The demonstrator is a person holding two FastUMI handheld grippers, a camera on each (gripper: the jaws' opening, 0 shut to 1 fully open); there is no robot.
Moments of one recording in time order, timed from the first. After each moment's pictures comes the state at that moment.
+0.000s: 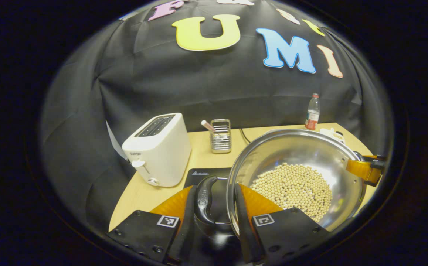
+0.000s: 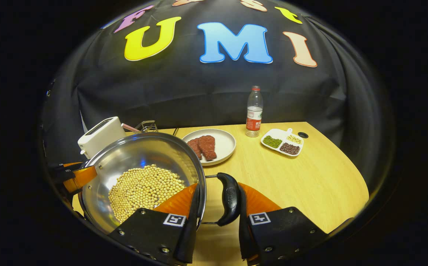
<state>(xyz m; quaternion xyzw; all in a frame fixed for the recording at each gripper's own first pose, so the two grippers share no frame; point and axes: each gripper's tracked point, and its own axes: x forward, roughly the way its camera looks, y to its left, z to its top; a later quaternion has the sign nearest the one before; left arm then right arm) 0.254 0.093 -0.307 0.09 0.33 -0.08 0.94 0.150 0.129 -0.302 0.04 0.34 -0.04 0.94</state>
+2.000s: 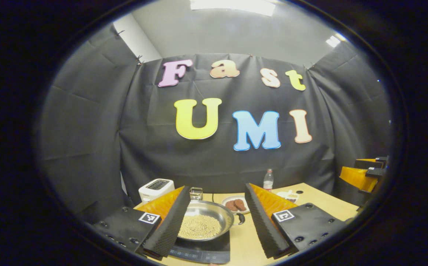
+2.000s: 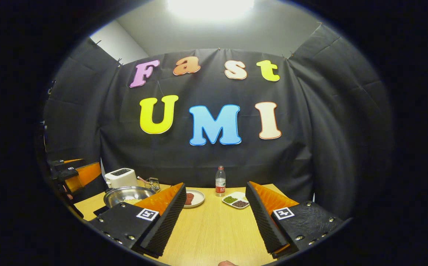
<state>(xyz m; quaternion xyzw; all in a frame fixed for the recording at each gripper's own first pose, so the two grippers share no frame) 0.043 -0.060 -0.039 0.03 0.05 -0.09 0.99 -0.021 -0.023 -0.053 0.00 0.07 -0.03 1.00</state>
